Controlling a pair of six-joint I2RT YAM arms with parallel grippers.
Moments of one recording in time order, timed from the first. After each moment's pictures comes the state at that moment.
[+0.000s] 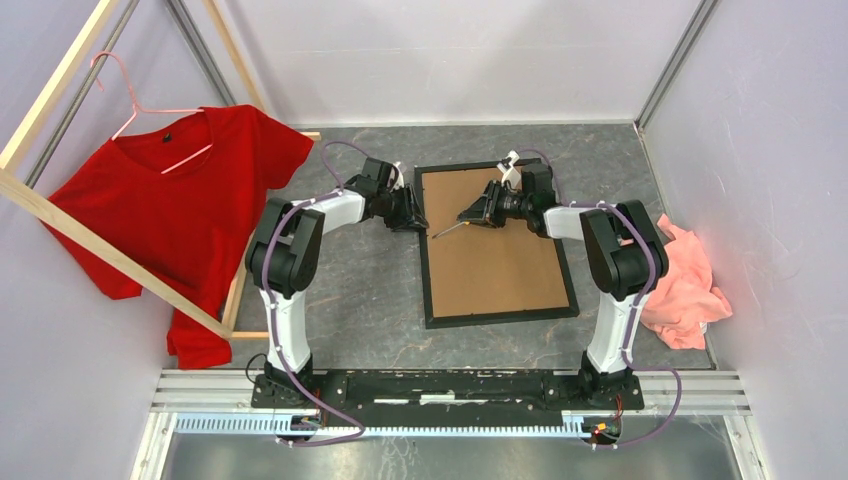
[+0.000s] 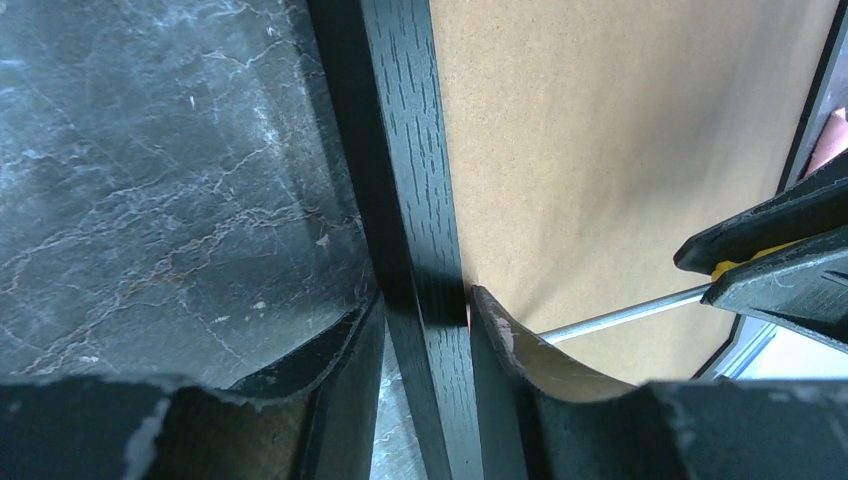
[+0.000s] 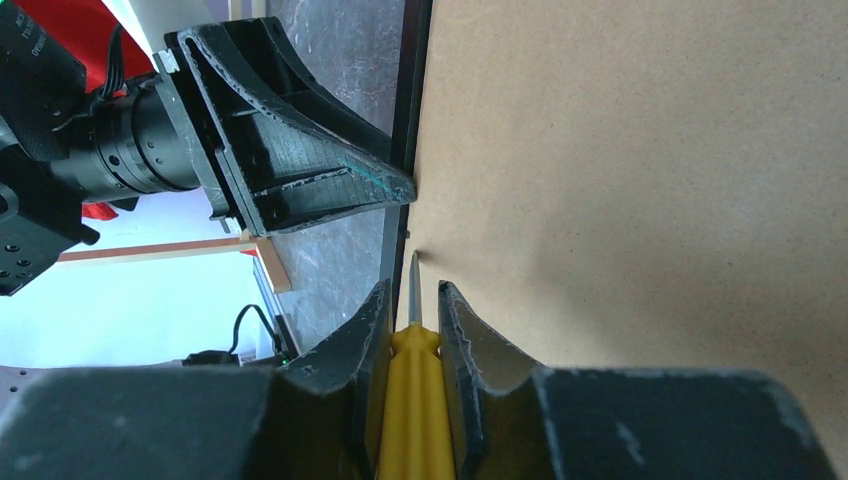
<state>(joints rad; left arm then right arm) -0.37 2.03 1.29 -0.18 0.43 -0.54 0.27 1.97 1.03 0.35 -0.77 0.75</state>
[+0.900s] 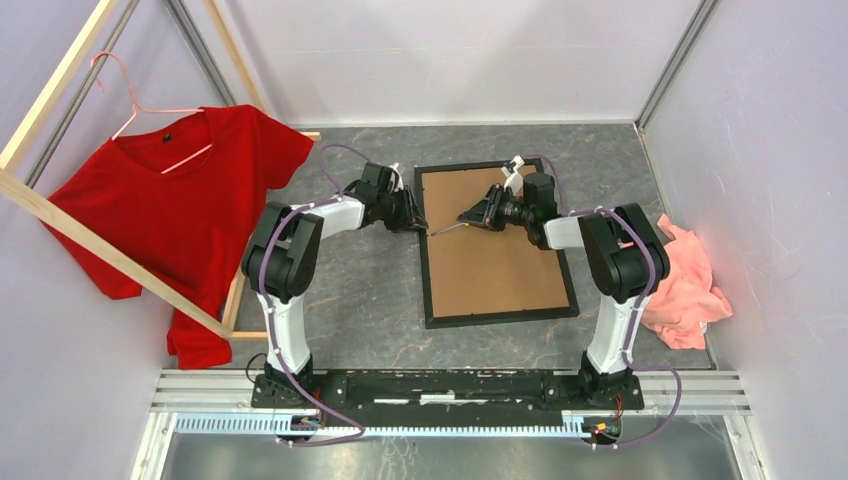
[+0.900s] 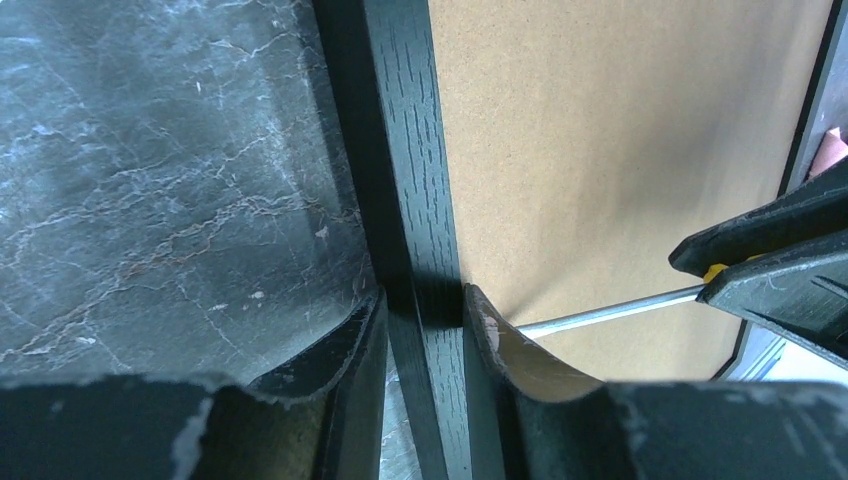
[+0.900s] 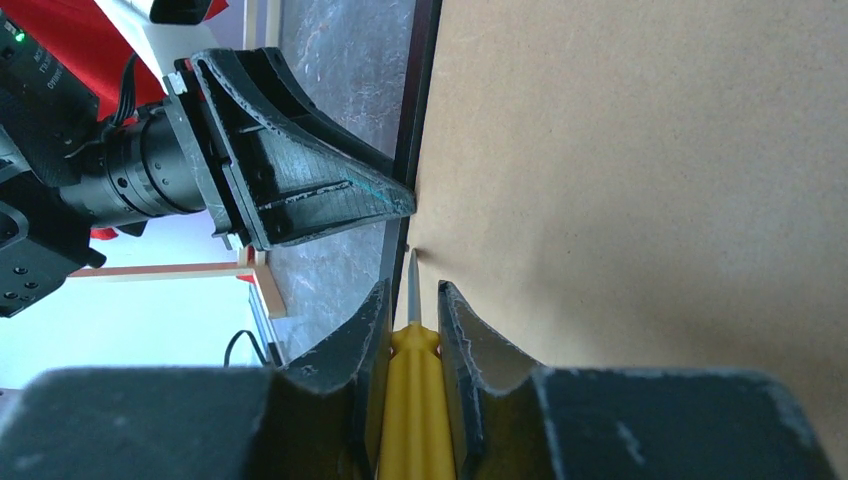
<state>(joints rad) -0.39 1.99 1.22 -0.09 0.38 -0.57 0.28 1.96 0.94 0.55 -0.71 0.80</state>
